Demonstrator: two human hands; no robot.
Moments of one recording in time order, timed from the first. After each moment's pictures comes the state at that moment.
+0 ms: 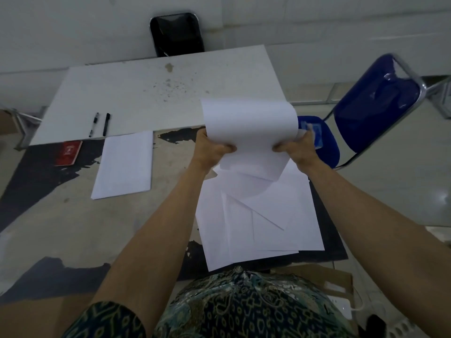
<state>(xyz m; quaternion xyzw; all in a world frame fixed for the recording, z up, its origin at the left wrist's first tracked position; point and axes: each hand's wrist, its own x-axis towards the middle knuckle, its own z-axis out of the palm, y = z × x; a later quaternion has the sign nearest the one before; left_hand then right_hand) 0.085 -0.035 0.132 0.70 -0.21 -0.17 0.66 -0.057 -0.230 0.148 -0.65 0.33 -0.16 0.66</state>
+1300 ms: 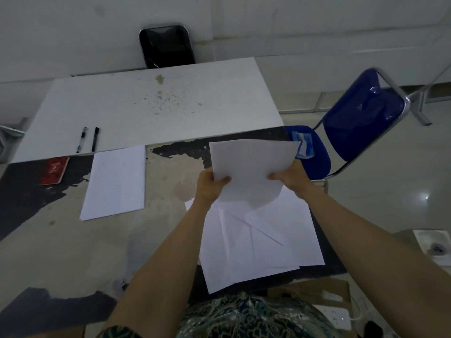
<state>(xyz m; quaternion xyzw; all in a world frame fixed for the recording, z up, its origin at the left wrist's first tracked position) 0.074 -0.033 0.069 0.77 -0.10 -0.23 0.58 -0.047 -0.251 0.078 -0.71 0.35 -0.08 0.61</state>
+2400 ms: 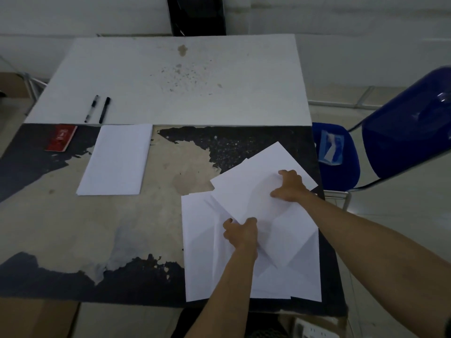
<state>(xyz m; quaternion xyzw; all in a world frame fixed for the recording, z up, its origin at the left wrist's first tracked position) -0.037 -0.113 -0.003 0.66 0.38 -0.27 0.58 0.017 -0.302 -0.006 -0.88 0.30 0.23 0.29</state>
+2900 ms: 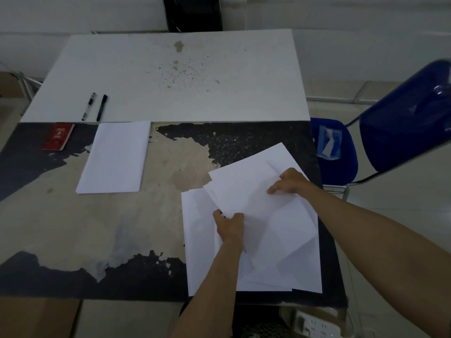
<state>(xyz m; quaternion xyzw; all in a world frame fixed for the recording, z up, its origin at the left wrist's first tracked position) -0.027 -0.083 -0.006 0.69 0.32 -0.23 0.60 0.018 -0.308 -0.003 -0.81 0.36 0.28 0.37</state>
